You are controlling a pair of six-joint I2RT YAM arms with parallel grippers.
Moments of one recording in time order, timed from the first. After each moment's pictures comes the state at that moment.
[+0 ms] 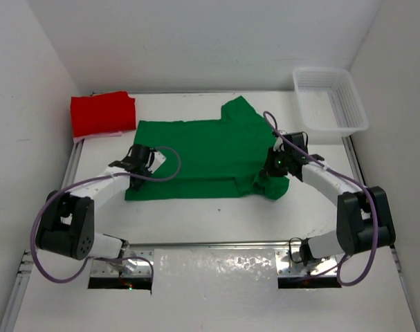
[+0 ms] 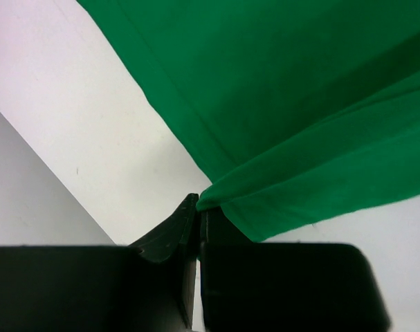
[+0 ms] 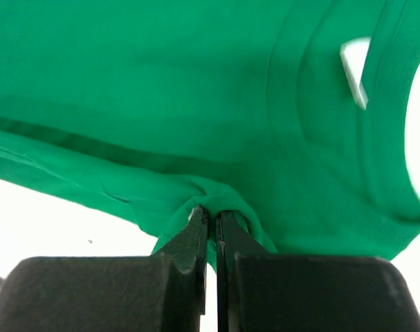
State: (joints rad) left arm -0.23 1.35 0.69 -0.47 -0.34 0.53; right arm 0.20 1.41 0.72 -0.23 -0.26 0.29
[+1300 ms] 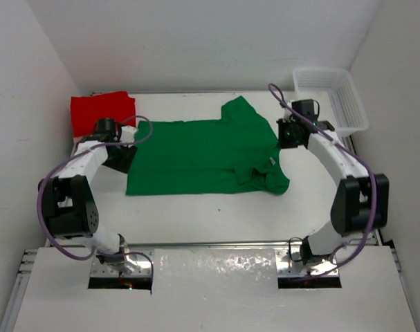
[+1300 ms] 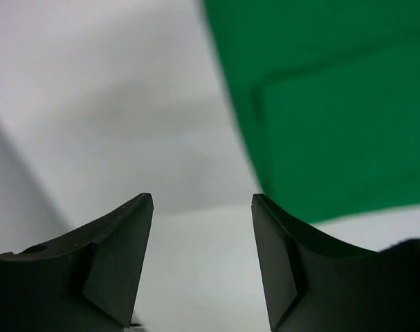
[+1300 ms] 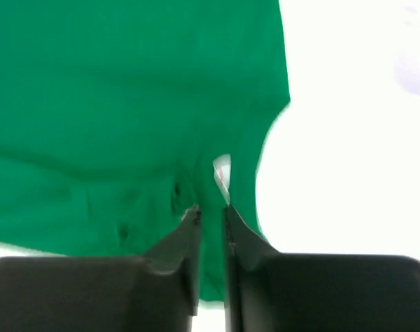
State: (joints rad) left arm 0.12 1.55 1.07 -0.66 -0.05 0.44; right arm 0.12 1.66 1.28 -0.54 -0.08 0.03
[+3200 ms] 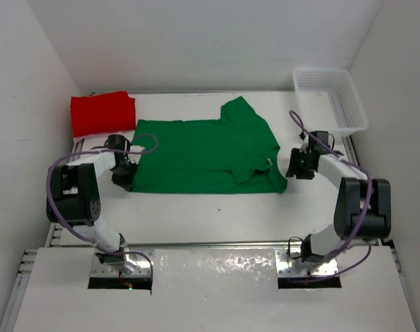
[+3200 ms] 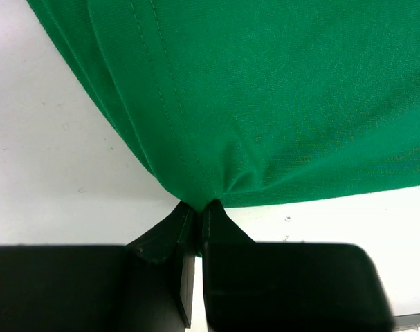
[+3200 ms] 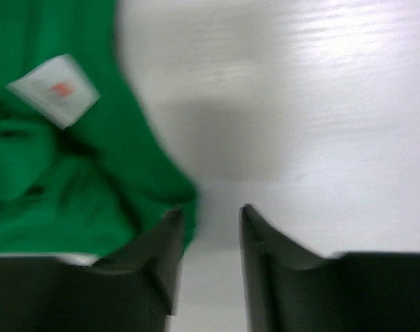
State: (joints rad) left arm 0.10 1.64 0.89 -0.62 0.05 0.35; right arm -0.09 1.58 0.83 -0.39 -0.10 0.10
